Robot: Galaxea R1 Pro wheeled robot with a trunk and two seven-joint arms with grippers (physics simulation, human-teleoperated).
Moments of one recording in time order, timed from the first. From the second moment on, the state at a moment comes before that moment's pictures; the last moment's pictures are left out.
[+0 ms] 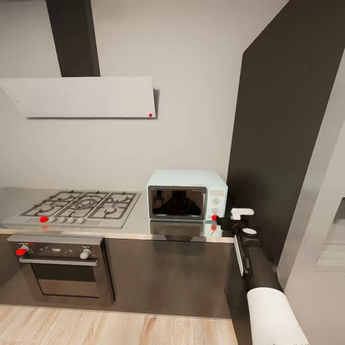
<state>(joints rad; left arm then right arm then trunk) -0.21 -0.02 -0.03 0.00 0.38 -0.02 0.04 -0.66 0.17 -0.30 -1.10 0.38 0.44 0.10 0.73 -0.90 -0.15</state>
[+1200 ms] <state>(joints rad) -0.21 -0.02 -0.03 0.00 0.38 -0.01 0.04 -0.65 0.17 -0.32 -0.95 0.37 0.42 0.12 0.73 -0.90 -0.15</state>
